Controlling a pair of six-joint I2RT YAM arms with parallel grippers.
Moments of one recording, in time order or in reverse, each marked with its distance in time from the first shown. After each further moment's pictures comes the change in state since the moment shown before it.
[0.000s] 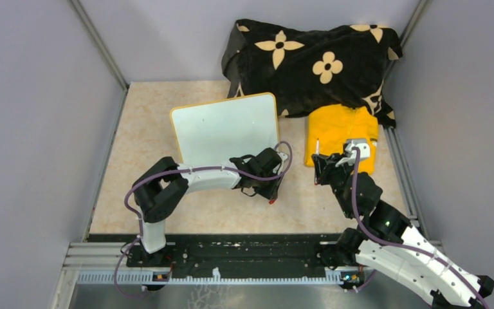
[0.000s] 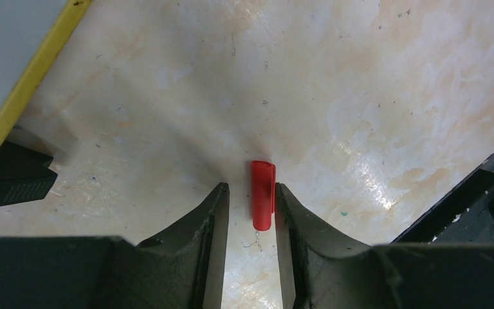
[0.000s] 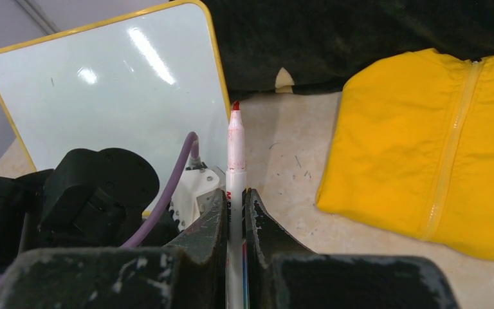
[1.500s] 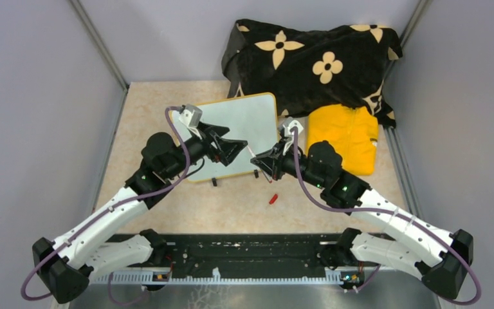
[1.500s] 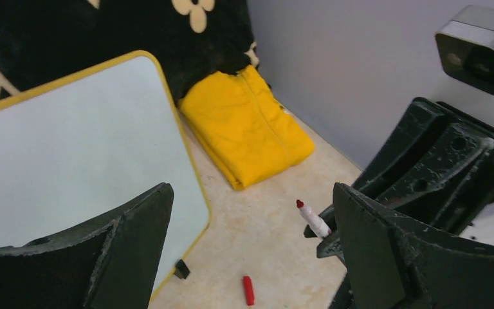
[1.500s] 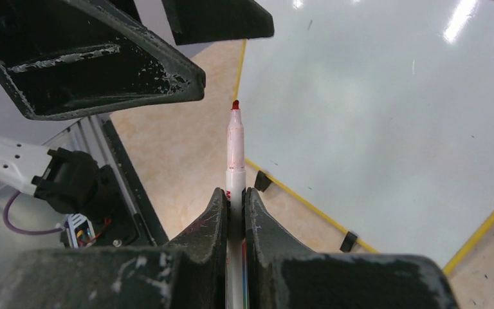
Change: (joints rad) left arm 0.287 -0.944 -0.348 0.434 0.018 0.071; right arm 0.000 0.468 0.153 0.321 -0.740 -0.079
